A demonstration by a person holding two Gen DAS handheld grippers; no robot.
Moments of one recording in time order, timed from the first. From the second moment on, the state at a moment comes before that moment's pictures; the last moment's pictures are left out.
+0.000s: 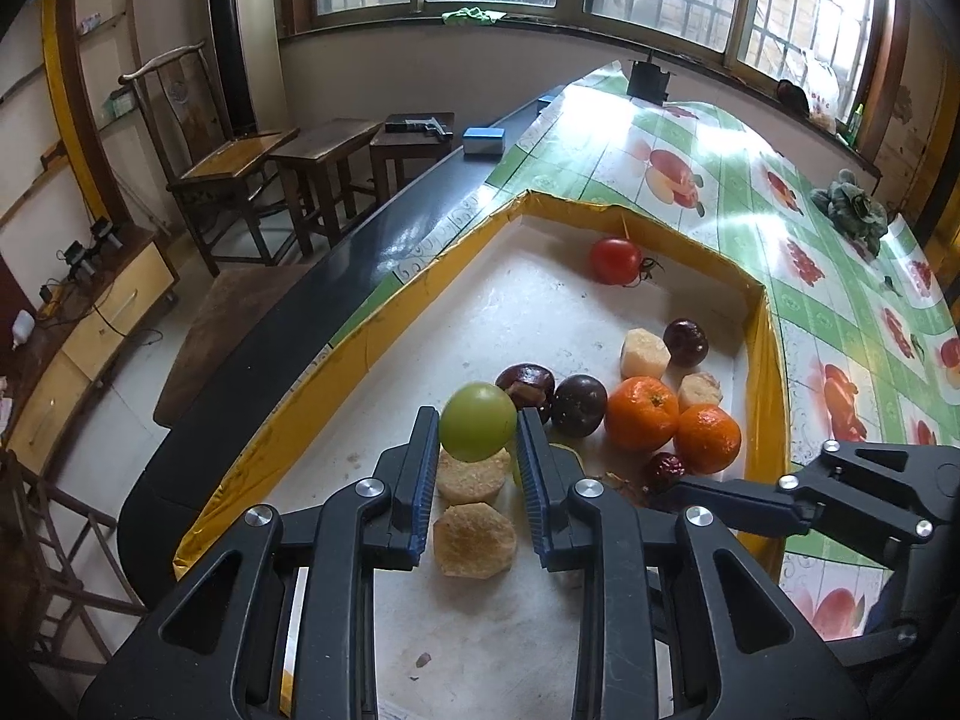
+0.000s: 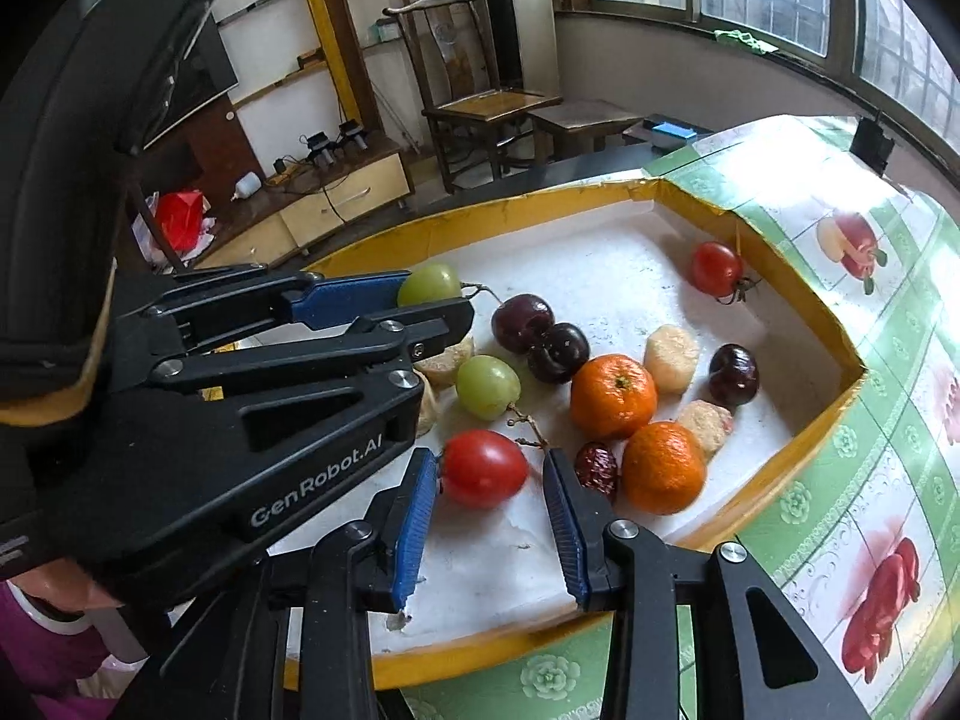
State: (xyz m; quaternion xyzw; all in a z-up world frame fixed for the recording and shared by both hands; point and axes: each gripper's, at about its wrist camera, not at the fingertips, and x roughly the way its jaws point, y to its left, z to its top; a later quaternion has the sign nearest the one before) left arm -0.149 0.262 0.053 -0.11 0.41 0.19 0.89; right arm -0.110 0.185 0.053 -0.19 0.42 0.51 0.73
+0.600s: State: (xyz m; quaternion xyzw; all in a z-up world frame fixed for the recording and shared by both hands) left arm -0.166 0.223 0.089 -0.10 0.34 0.19 0.91; right arm -0.115 0.110 0.083 -0.15 0.40 0.47 0.77
